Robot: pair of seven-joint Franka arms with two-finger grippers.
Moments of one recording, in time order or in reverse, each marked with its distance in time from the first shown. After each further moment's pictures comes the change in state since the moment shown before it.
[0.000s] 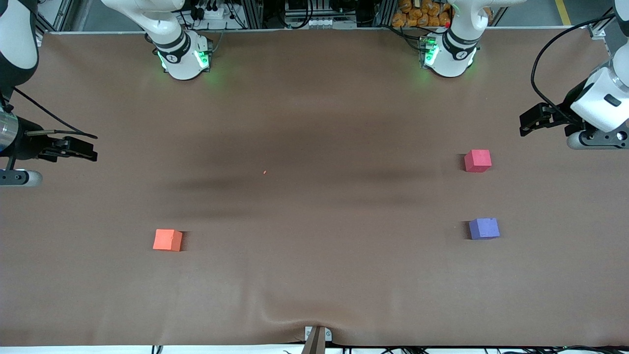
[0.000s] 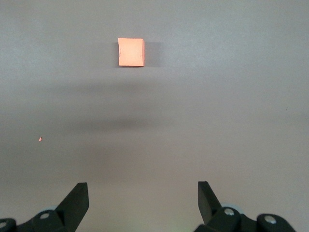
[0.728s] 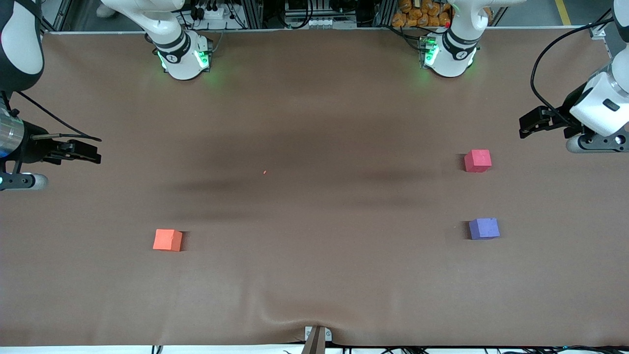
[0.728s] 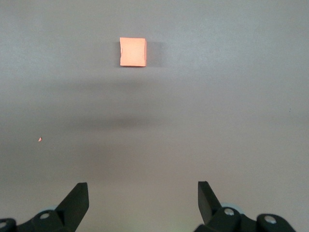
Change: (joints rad) left arm 0.004 0.010 0.001 0.000 0.000 0.002 0.000; right arm 0.006 0.015 0.002 0.000 0.000 0.008 0.000
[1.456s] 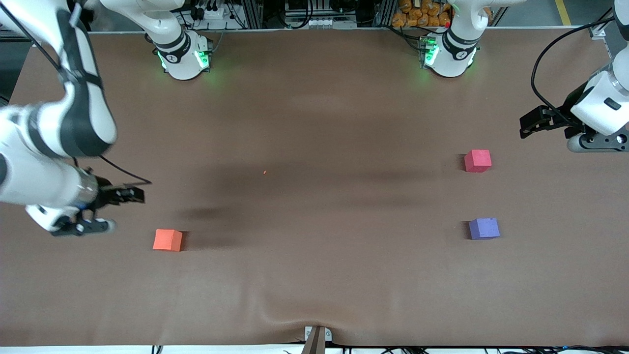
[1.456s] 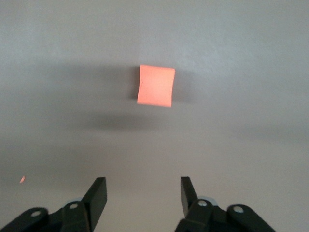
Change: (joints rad) left arm 0.000 -0.001 0.000 0.004 0.000 0.002 0.000; right arm 0.078 0.271 0.003 -0.025 0.001 0.314 0.001
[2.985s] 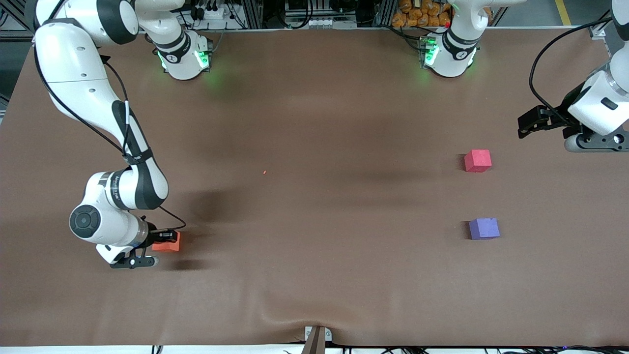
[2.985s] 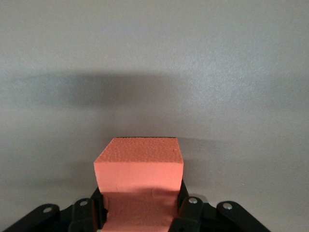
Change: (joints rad) left arm -0.006 0.000 -0.002 0.000 0.000 0.002 0.000; right arm -0.005 0.321 -0.009 0.018 0.001 0.411 0.023
